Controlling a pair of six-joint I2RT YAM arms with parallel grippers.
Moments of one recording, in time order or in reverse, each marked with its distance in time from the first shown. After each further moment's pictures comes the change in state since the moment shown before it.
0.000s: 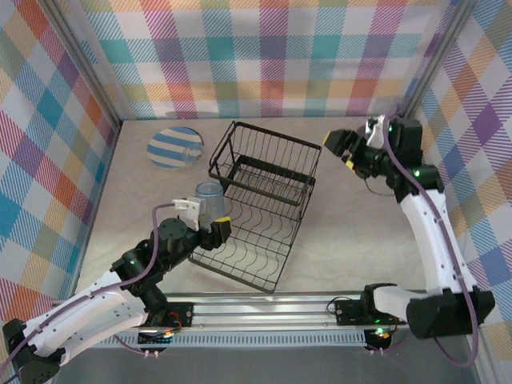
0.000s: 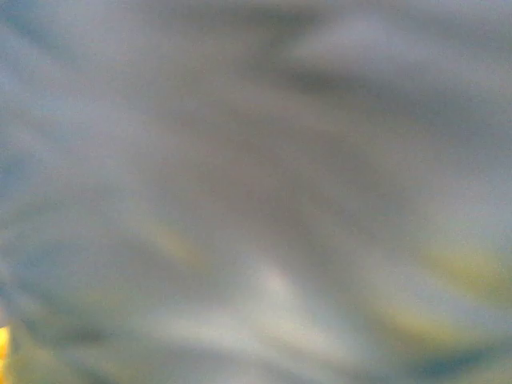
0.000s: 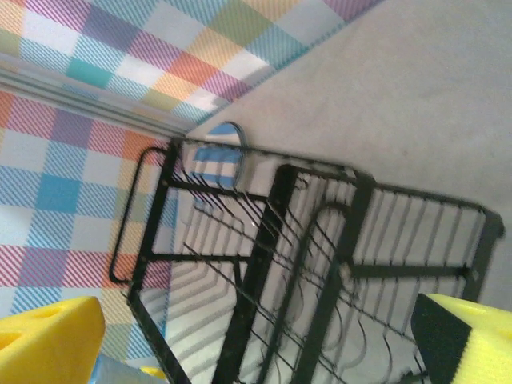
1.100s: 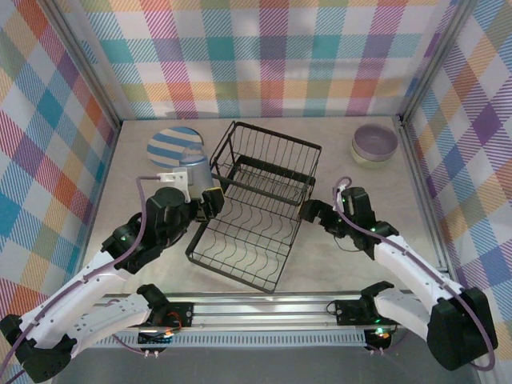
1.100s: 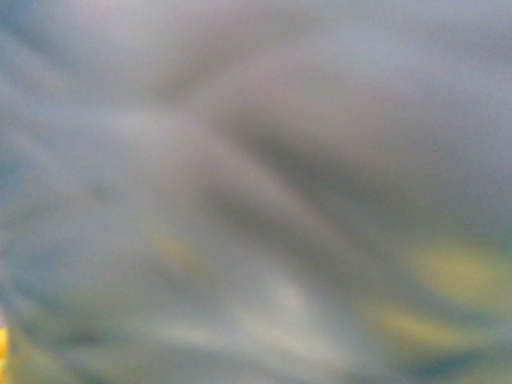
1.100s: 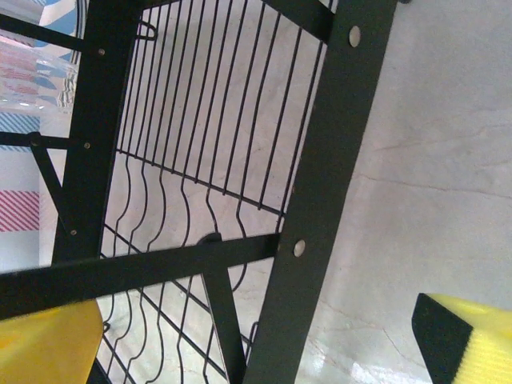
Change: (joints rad) left arm 0.106 0.187 0.354 -0.220 -0.068 -0.127; right arm 0.278 -0.138 -0.731 0.436 0.230 0.089
